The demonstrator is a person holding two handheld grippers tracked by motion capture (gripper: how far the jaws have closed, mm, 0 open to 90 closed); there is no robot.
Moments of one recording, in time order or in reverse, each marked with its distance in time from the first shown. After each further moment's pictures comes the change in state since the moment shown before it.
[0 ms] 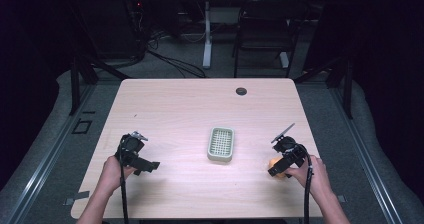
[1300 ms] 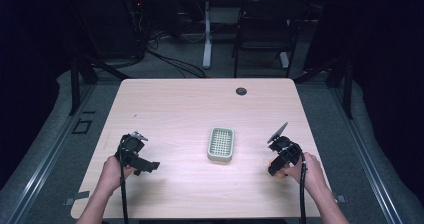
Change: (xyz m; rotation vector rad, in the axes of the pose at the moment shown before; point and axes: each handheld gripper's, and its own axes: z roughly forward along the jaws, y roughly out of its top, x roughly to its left) left arm 0.000 0.000 0.000 0.002 -0.001 0.001; right arm -0.004 0.013 0.020 0.107 -0.009 0.024
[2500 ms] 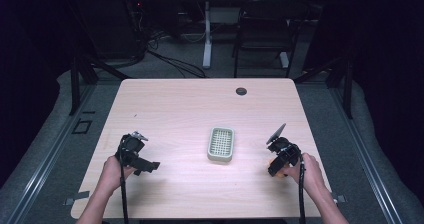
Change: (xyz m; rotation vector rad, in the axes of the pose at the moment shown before) left arm 0.000 0.000 0.000 0.002 -0.003 0.002; right arm 0.001 0.002 0.003 0.049 -0.032 -0.020
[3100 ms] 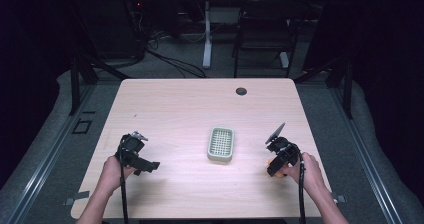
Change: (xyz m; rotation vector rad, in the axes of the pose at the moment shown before) left arm 0.000 0.000 0.000 -0.004 0.000 -0.001; right arm 0.004 0.001 -0.005 -0.004 0.016 -0.011
